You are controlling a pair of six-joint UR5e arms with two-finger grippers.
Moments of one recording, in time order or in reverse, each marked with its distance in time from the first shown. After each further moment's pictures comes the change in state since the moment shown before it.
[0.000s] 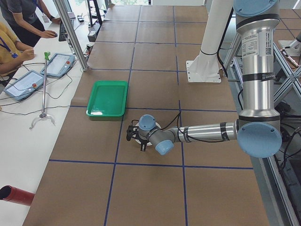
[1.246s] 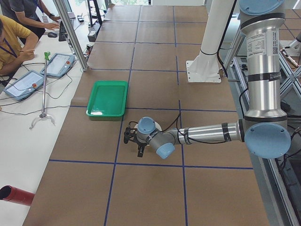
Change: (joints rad) left arm -0.066 0.008 -0.002 -0.007 -0.010 0.028; right arm 0.000 0.000 0.000 0.000 0.000 0.000
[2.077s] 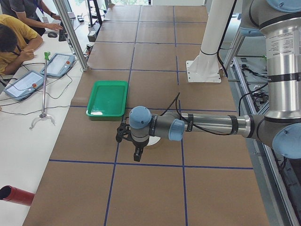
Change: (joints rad) left arm -0.354 0.040 -0.267 0.666 -0.156 0.633; right arm 0.000 0.000 0.000 0.000 0.000 0.000
